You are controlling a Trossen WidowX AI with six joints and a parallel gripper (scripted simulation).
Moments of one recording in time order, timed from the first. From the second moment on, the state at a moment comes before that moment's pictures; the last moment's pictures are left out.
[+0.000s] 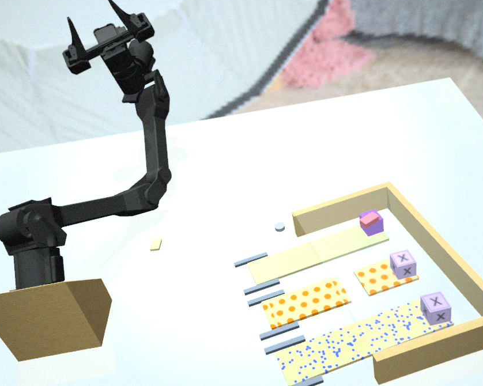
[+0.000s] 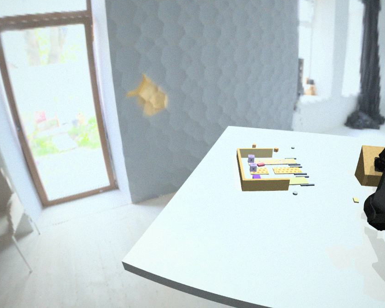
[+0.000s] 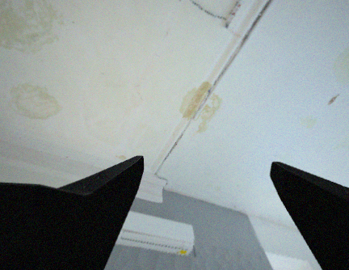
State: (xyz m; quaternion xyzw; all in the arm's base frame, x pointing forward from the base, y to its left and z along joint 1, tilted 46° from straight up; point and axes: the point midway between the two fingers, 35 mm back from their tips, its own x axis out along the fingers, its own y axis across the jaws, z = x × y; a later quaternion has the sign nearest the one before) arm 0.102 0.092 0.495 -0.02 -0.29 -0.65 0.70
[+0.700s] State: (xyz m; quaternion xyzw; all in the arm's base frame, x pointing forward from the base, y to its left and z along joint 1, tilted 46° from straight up) arm 0.064 -0.101 0.485 0.16 -0.15 -0.53 0.82
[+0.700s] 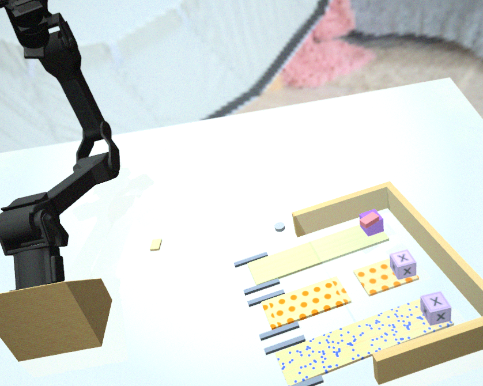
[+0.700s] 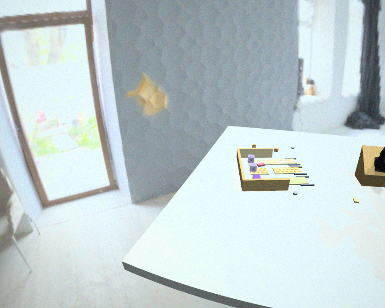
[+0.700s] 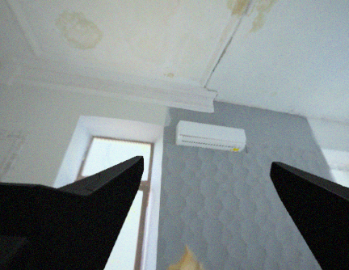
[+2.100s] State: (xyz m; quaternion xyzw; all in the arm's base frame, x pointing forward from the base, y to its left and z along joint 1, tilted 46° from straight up) arm 0.320 -0.086 0.080 0.36 0.30 0.11 0.88
